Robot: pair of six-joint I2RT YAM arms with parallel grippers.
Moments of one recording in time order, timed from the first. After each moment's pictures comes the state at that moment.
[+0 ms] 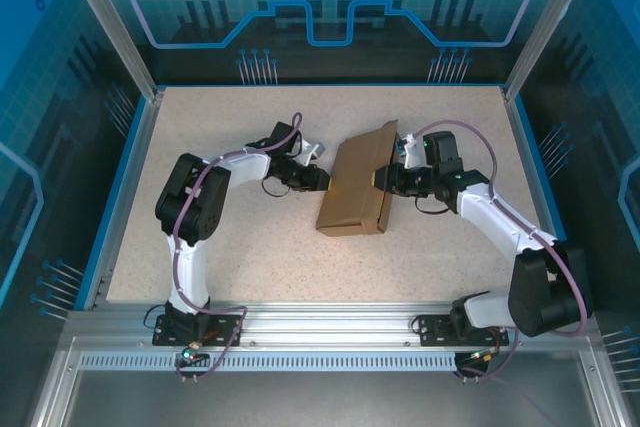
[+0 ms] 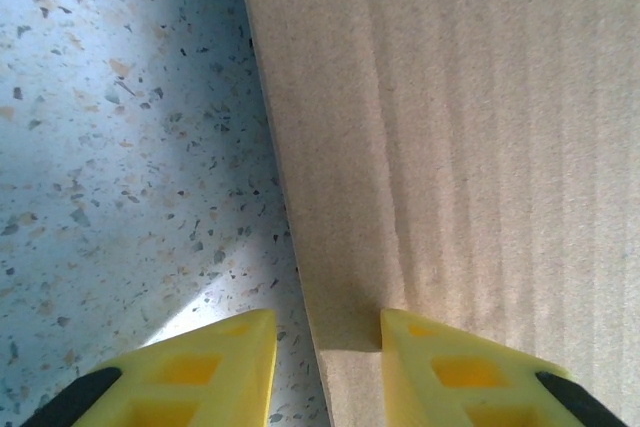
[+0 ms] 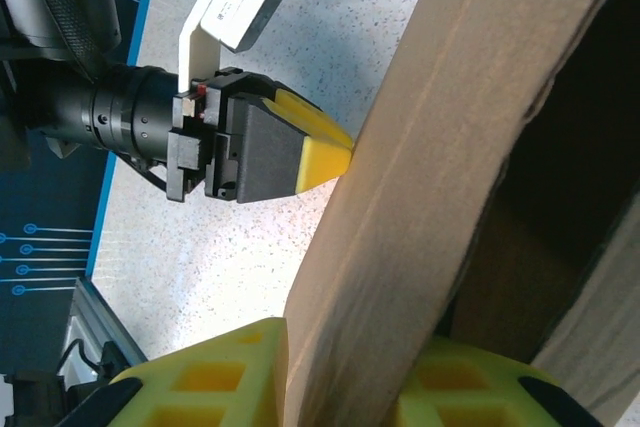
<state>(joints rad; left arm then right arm) -0.37 2.05 1.31 -0.34 0.69 -0.28 0.25 1.35 0.88 -0.34 -0.61 0.45</state>
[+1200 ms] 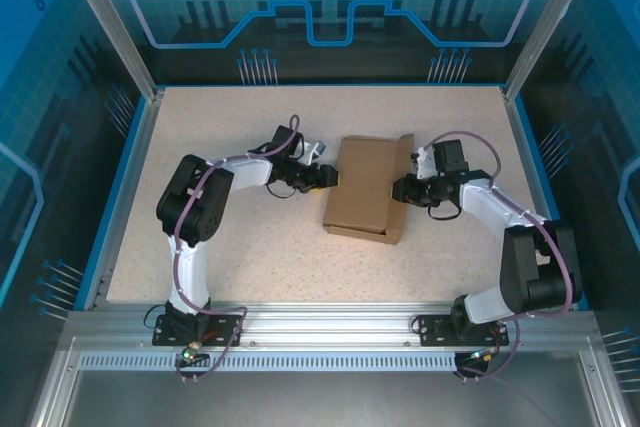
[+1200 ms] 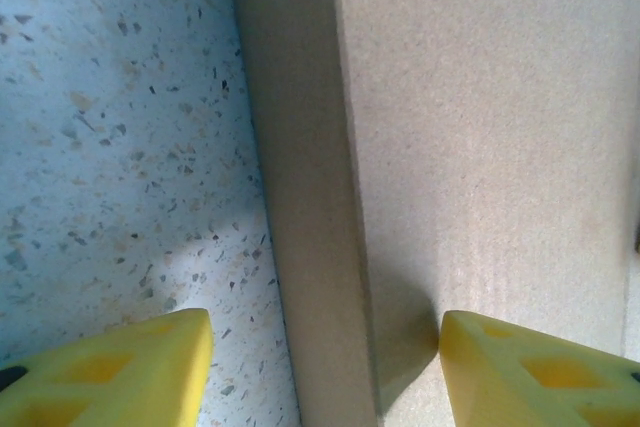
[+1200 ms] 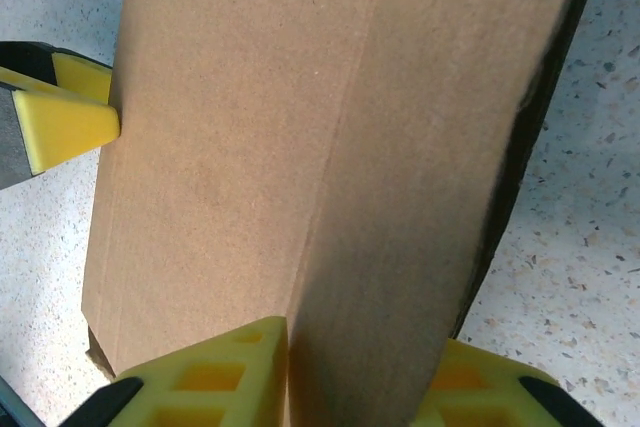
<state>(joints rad) -0.39 2.04 1.24 -0.15 0.71 -0.49 0.13 1.46 0.85 -0.44 -0.50 0.30</state>
